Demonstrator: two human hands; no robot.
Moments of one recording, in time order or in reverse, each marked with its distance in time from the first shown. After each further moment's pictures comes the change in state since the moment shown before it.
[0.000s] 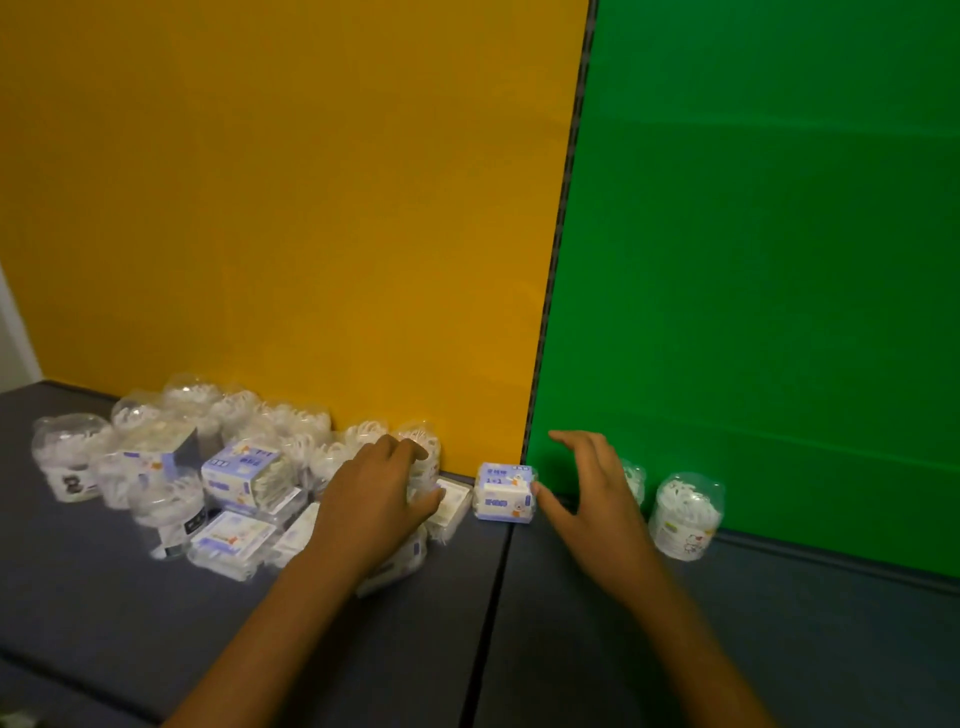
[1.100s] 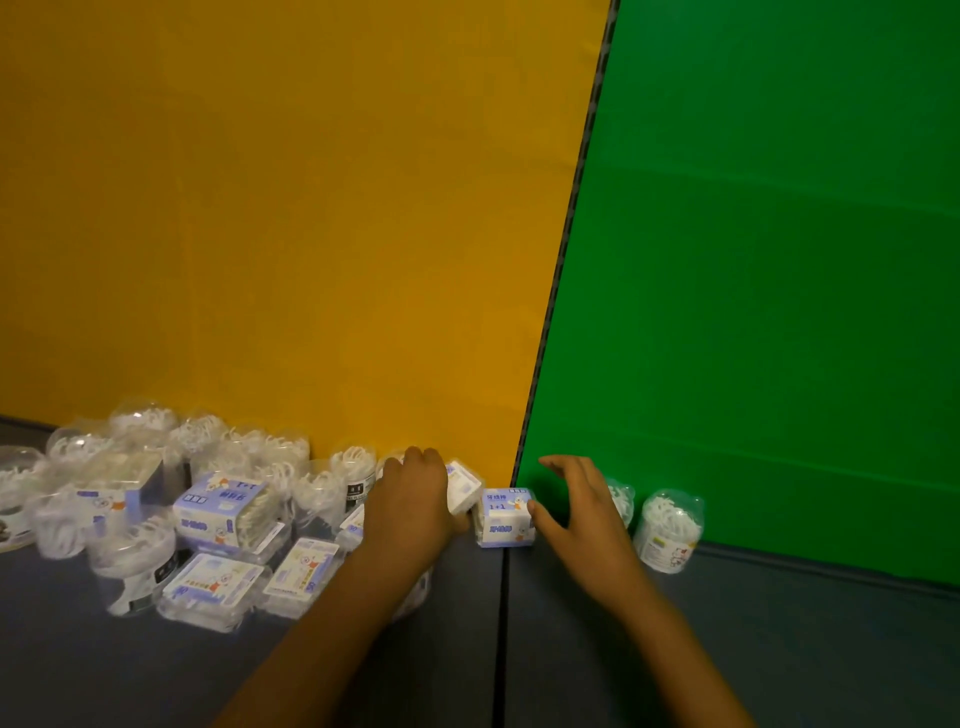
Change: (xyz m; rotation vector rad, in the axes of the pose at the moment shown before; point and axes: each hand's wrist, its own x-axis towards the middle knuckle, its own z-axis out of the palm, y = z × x) left_hand 0.037 0.015 0.014 0.013 -0.142 -0.019; right_hand 0.006 -0.007 0.019 -0.074 -0.006 0.091
